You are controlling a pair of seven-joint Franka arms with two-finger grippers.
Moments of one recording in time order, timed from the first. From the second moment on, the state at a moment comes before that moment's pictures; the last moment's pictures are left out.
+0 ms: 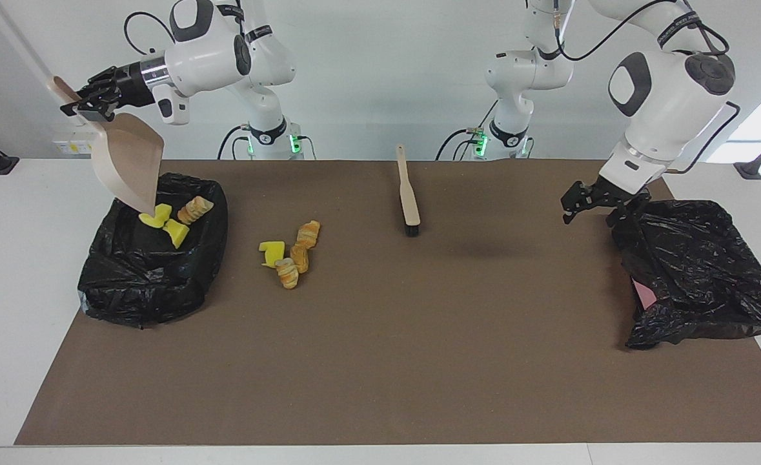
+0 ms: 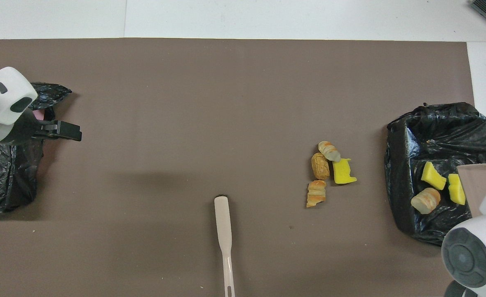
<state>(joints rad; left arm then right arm) -0.01 0.01 -0.02 -1.82 -0.08 1.87 0.06 0.06 -0.56 0.05 -2.40 -1.29 1.66 -1.31</state>
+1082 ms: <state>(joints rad) 0.02 -0.04 -0.03 -1.71 -0.03 1.62 0.06 0.10 -0.17 0.35 -1.88 -0.21 1.46 -0.14</state>
